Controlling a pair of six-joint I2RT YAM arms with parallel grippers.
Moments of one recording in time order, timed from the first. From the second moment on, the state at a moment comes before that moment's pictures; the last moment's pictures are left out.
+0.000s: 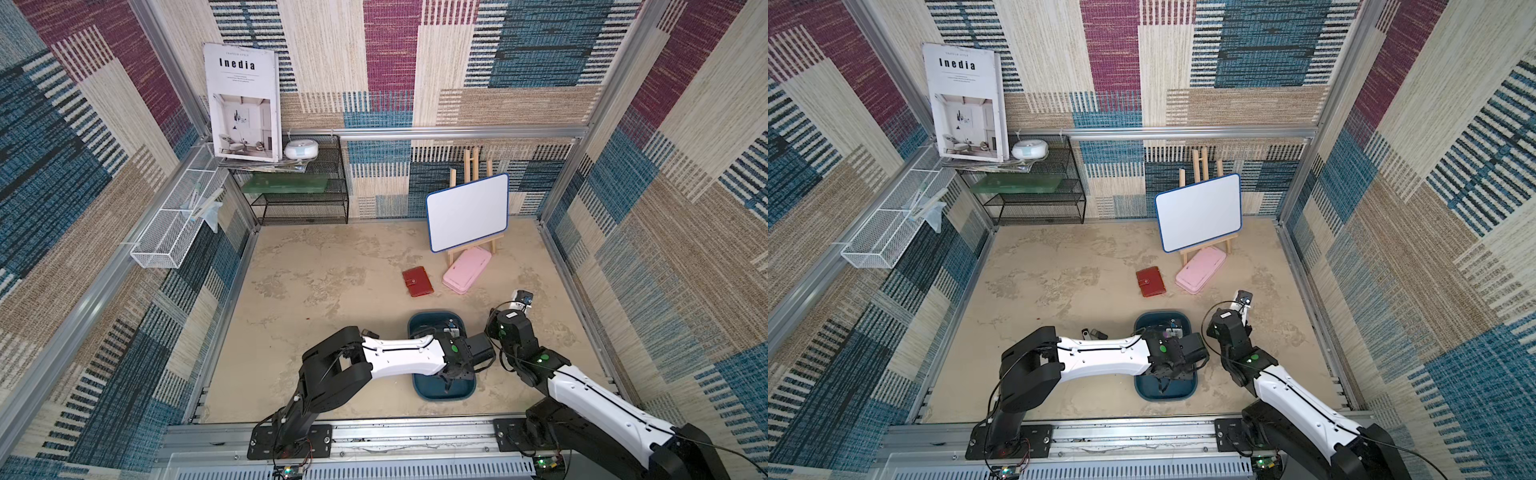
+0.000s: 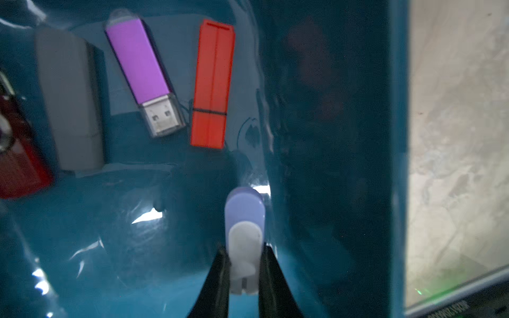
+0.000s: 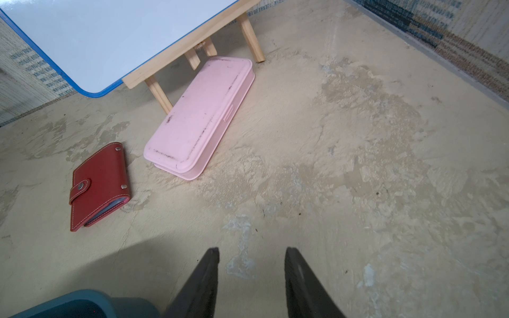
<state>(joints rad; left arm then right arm) -1.25 2.05 1.48 -0.67 -0.15 -1.11 0.49 0.88 0.32 -0.03 0.52 0.60</state>
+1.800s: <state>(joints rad) -0.40 0.84 0.98 -1.12 -0.10 -0.53 0.94 1.71 1.14 -0.26 -0.11 0.14</state>
